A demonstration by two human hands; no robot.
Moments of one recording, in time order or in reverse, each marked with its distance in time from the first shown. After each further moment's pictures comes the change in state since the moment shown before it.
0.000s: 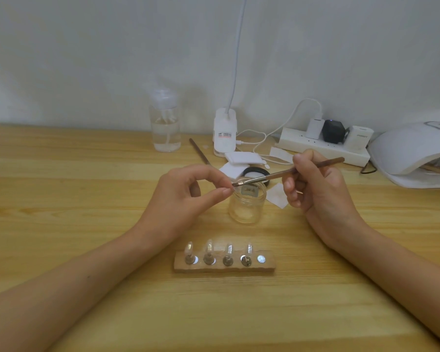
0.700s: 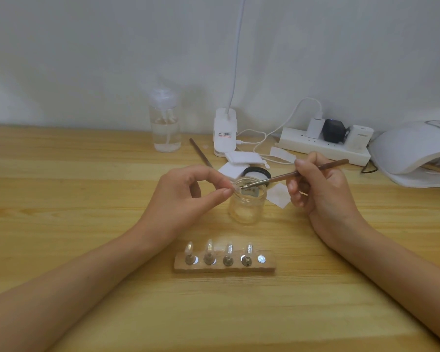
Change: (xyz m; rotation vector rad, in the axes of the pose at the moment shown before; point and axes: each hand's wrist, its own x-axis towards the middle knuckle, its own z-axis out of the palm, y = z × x) left_hand 0.000 0.001 0.001 0.022 0.002 -0.024; right_hand 0.000 0.002 -0.002 -0.045 0.076 -0.011
